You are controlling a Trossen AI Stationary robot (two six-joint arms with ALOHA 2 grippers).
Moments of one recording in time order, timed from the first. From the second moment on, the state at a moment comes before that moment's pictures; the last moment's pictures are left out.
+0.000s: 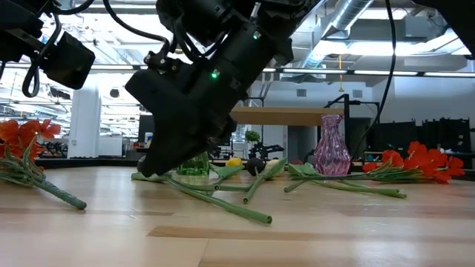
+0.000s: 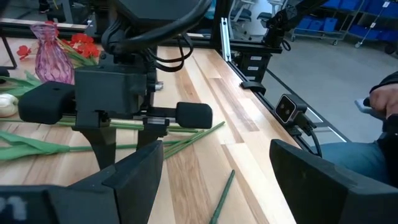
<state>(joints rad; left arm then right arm) -0.67 0.77 0.14 0.42 -0.35 -0.25 0.22 2.31 1.66 -0.26 0.19 0.28</state>
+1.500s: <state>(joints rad) -0.67 0.77 0.14 0.42 -0.35 -0.25 0.21 2.38 1.74 -0.36 0.22 0.34</state>
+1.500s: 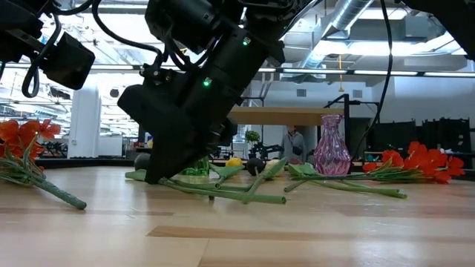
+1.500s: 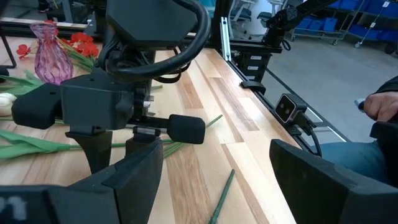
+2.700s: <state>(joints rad) -0.67 0.77 0.14 0.42 -0.35 -0.26 0.27 2.39 2.04 -0.70 0.38 0.50</state>
